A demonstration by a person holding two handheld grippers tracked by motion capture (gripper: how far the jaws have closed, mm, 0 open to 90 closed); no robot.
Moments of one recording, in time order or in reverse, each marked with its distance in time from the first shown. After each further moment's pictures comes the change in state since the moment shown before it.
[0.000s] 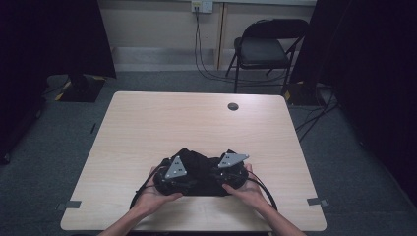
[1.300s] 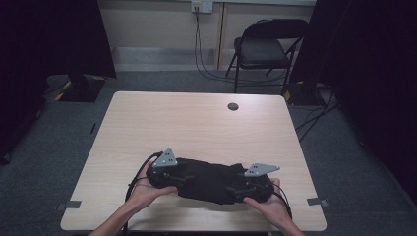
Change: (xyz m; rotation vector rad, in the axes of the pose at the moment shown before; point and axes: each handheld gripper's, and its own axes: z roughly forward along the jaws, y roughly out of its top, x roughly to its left) left arm 0.018 0.016 -0.014 -0.102 -0.067 -0.075; right arm 0.009 -0.038 -0.070 0.001 -0.058 0.183
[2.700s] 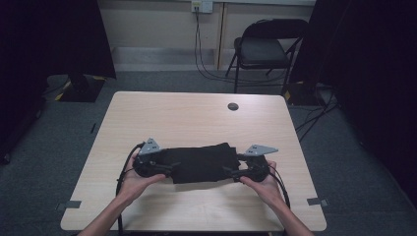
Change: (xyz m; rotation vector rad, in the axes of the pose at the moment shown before) left arm 0.049 -0.023 -0.024 0.041 0.177 -0.159; right arm -0.038 0.035 0.019 -0.109 -0.033 0.052
